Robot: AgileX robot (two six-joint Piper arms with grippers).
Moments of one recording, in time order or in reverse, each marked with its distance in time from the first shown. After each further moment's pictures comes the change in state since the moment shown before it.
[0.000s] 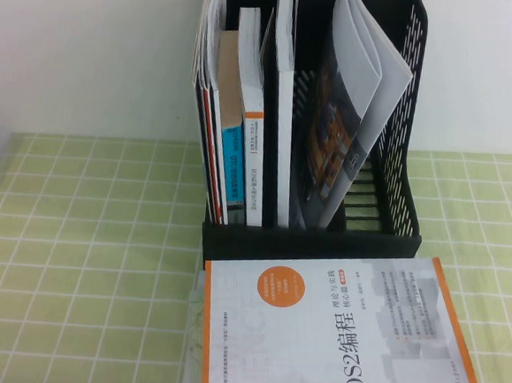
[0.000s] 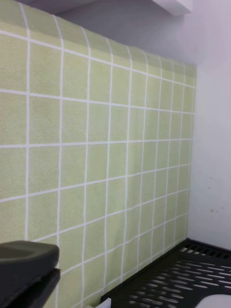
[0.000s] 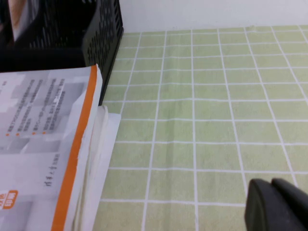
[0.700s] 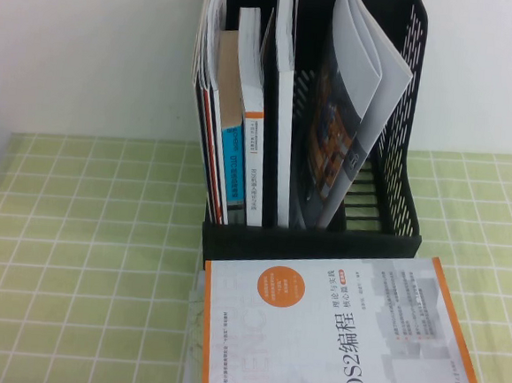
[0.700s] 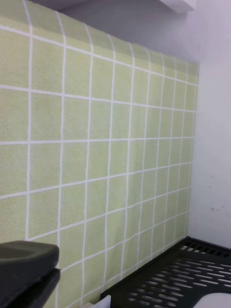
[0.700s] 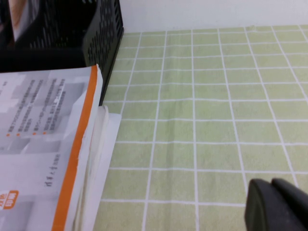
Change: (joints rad) right arm 0.000 0.000 0.000 0.002 0.000 0.000; left arm 0.000 0.000 0.000 -0.015 0.002 -0.002
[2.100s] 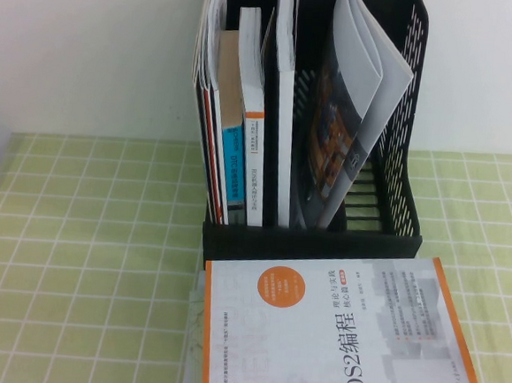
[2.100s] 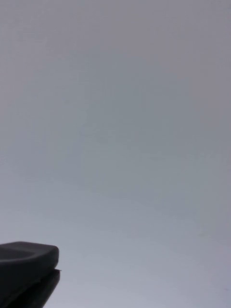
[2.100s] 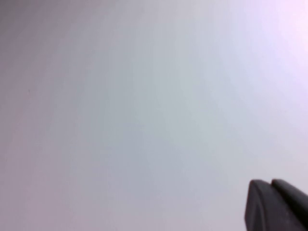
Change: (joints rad) right arm 0.000 0.000 0.001 0.117 -1.171 0.343; left arm 0.000 0.000 0.007 -0.164 -0.986 -0.105
